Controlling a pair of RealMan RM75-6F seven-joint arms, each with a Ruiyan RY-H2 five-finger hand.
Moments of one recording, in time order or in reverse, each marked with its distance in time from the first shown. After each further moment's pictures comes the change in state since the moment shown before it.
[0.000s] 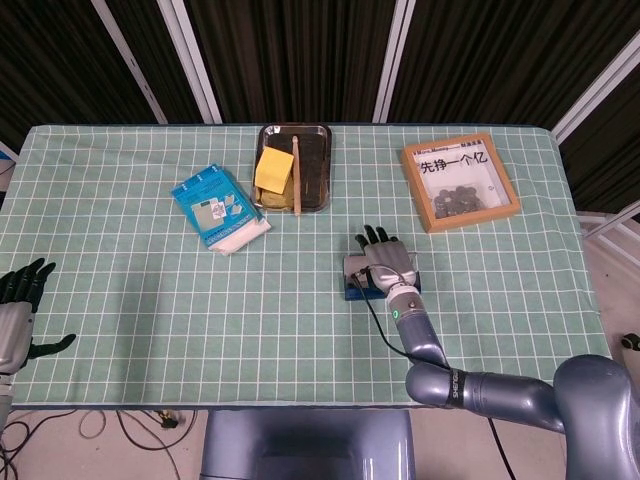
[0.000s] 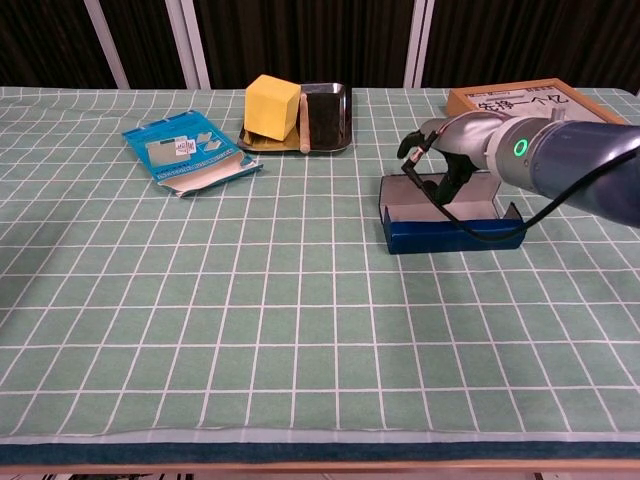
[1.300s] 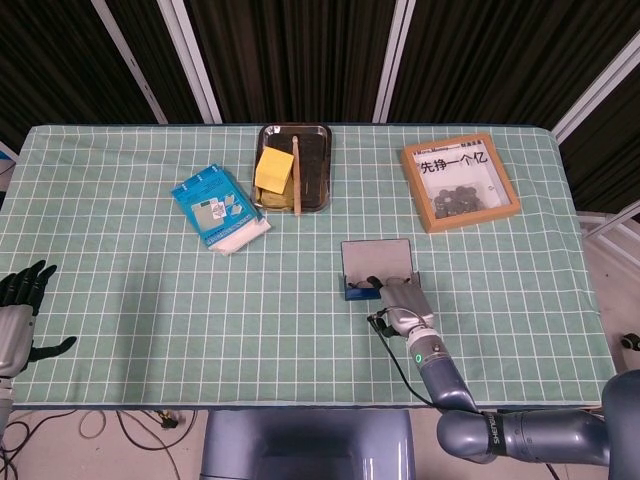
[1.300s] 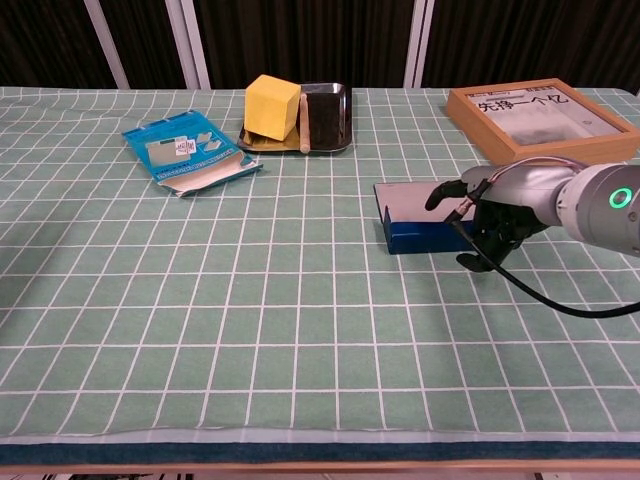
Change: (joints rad) left arm 0.008 -0.002 0.009 -0.004 0.018 0.013 0.003; right arm -0.131 0.140 -0.113 -0.386 -0.021 0.120 0.043
